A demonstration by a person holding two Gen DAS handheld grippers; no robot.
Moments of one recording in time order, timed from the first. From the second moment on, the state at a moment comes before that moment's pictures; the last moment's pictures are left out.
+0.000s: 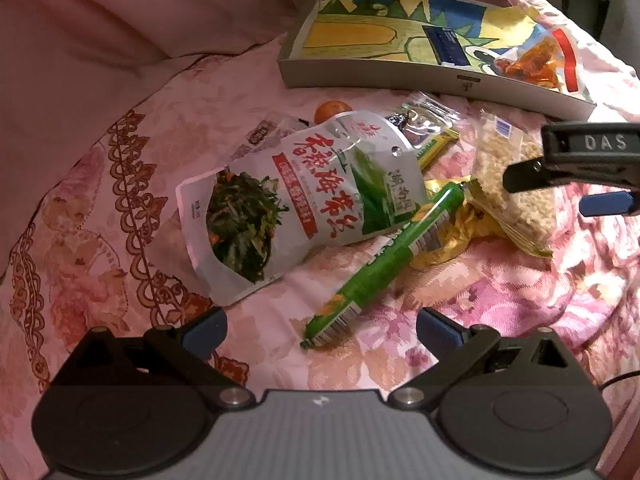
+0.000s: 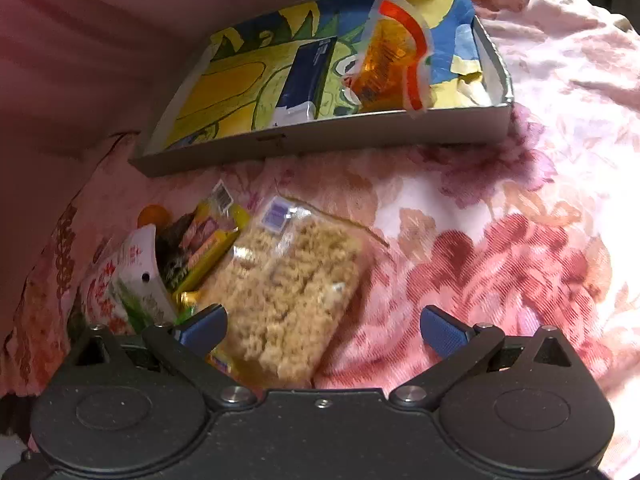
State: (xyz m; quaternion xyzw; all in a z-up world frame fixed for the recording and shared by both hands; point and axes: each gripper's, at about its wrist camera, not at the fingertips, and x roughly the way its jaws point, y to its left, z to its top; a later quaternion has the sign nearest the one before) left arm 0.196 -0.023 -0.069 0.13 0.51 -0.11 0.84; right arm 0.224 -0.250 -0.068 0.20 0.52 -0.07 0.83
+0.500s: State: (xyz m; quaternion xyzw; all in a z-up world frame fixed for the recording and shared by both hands) left arm 0.209 -0.033 -0.077 0.15 0.50 -0.16 0.83; right arm 0.249 -0.233 -0.082 0.19 0.51 -0.06 0.84
